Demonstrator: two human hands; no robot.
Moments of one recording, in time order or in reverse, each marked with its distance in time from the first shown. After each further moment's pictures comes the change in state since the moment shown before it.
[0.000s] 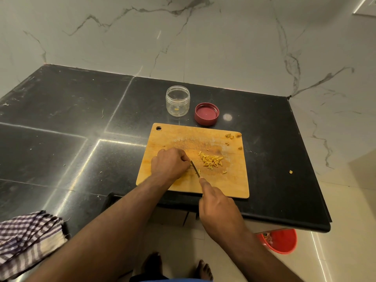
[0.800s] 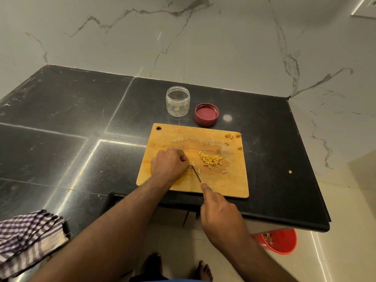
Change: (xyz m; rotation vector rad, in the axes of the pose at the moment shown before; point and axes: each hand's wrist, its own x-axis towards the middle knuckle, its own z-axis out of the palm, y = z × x) left_hand -0.004 -0.002 0.003 -0.016 0.032 -0.033; right_hand -0.015 0.001 -0.002 -0.023 -0.011 0.009
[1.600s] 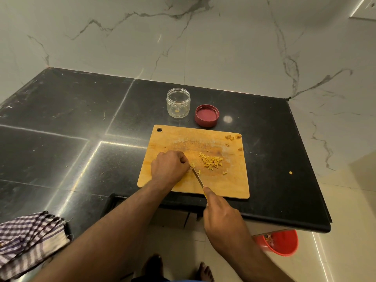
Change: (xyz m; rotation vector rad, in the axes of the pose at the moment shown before) left_hand -0.004 -0.003 0.001 0.027 0.054 0.016; right_hand -0.010 0.003 0.000 0.074 0.012 -0.004
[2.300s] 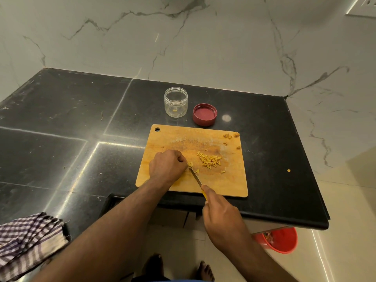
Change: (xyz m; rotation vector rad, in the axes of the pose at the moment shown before) left_hand 0.003 -0.001 0.002 -0.052 -0.036 -0.036; right_hand 0.004 0.001 -0.002 0.066 0.002 0.013
